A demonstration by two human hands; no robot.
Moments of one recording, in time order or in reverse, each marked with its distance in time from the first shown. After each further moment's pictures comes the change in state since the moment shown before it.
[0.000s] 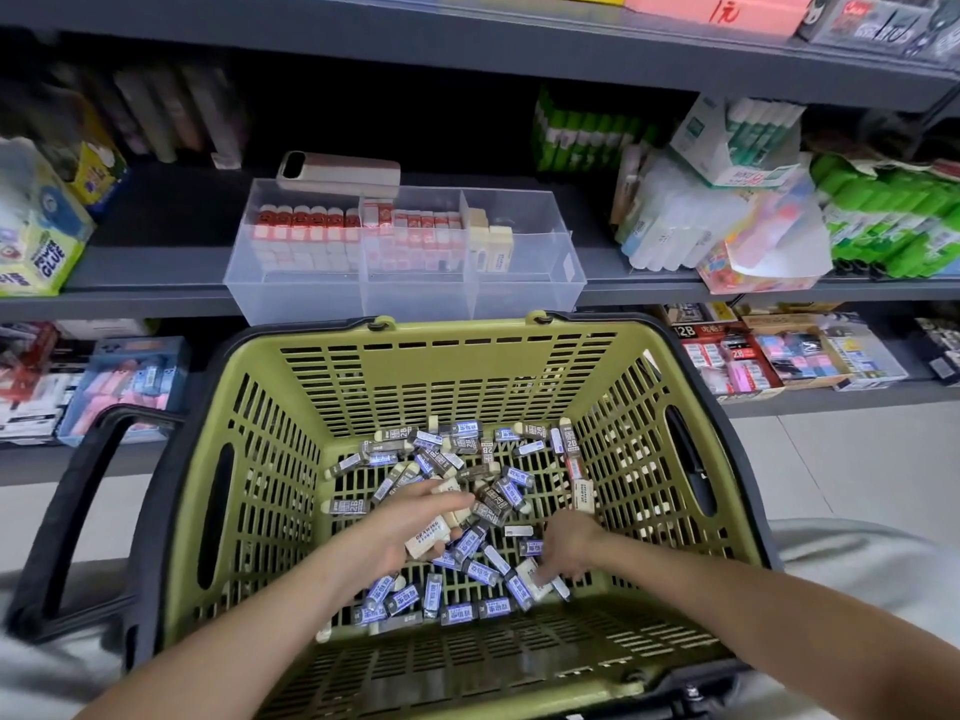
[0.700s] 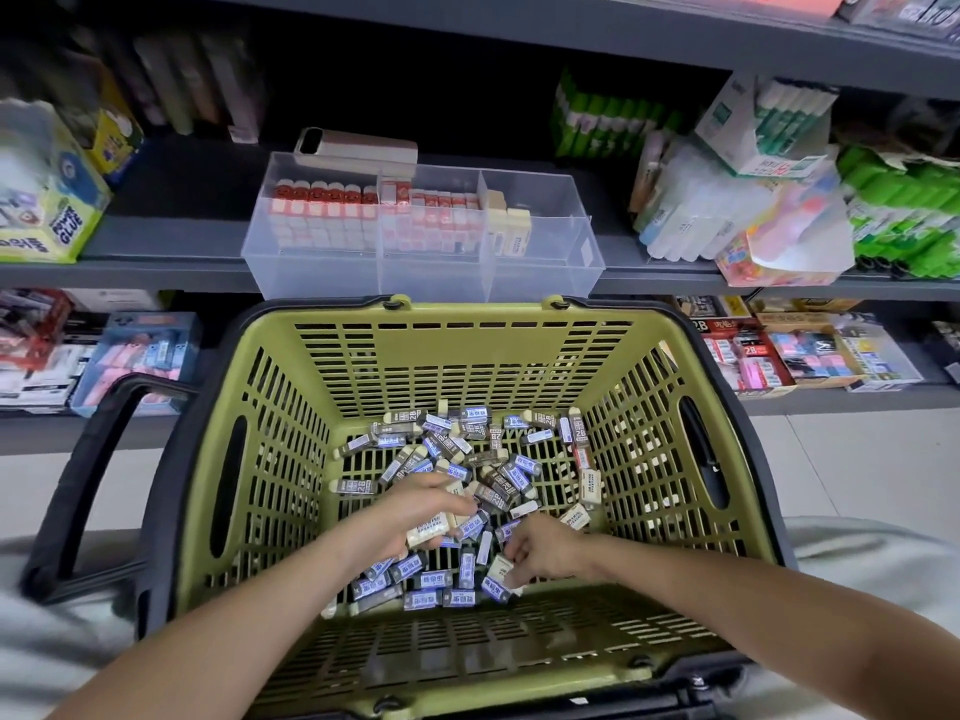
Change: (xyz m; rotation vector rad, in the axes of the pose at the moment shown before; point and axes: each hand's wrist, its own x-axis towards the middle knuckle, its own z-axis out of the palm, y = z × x) left_hand 0.008 -0.011 -0.005 0.263 -0.019 0.009; right_hand -0.007 -0.020 0.020 0.324 -0.059 -0.231
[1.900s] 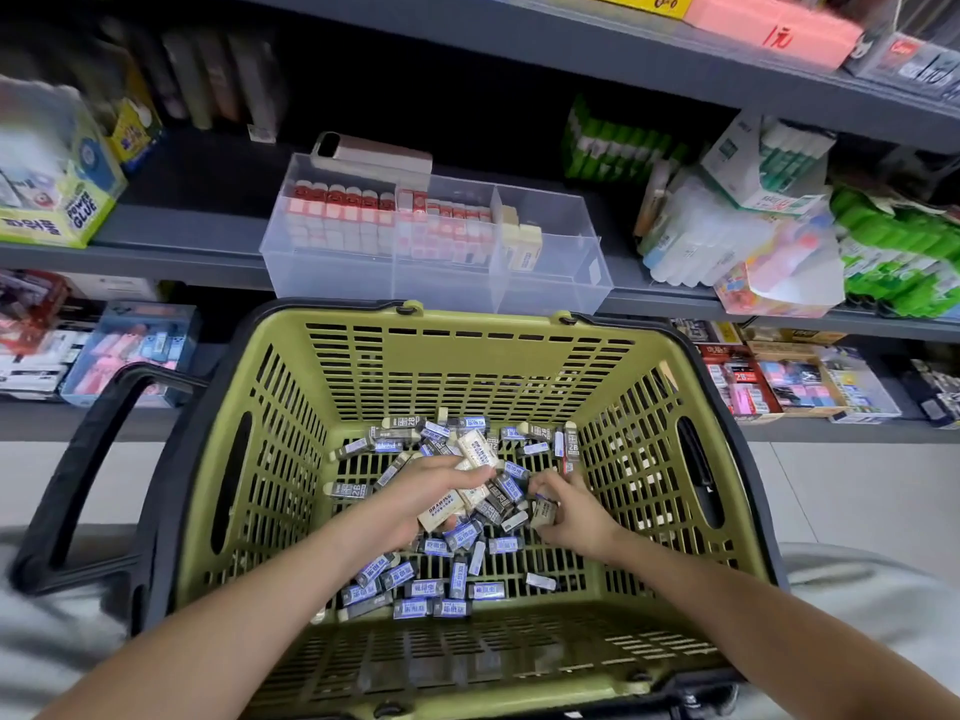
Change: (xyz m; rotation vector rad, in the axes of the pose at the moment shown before) left_hand -0.010 0.023 0.005 -0.191 0.019 0.080; right_hand 0.004 0.033 -0.040 -0.013 0.394 -0.178
